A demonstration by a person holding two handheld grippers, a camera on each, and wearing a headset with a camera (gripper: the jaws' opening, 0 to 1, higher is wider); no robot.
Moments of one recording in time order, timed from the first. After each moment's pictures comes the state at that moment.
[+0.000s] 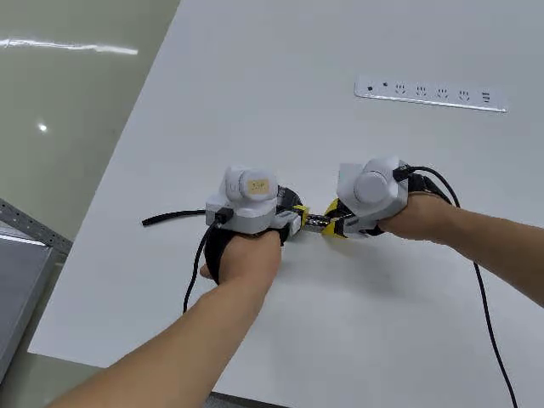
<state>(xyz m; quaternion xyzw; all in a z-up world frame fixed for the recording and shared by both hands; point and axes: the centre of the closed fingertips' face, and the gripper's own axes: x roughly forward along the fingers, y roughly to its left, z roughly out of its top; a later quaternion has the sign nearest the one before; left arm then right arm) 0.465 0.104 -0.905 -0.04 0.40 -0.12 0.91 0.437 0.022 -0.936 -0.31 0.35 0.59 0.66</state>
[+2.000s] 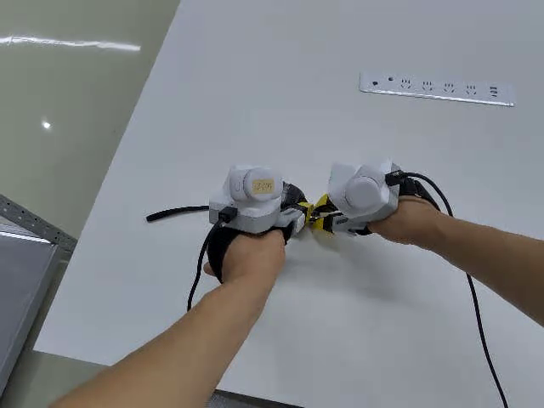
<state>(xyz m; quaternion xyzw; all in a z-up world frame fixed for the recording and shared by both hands) 0.467 0.106 -0.905 -0.03 0.39 -0.13 0.91 0.445 0.056 -0.938 -0.31 0.31 0.59 0.68</state>
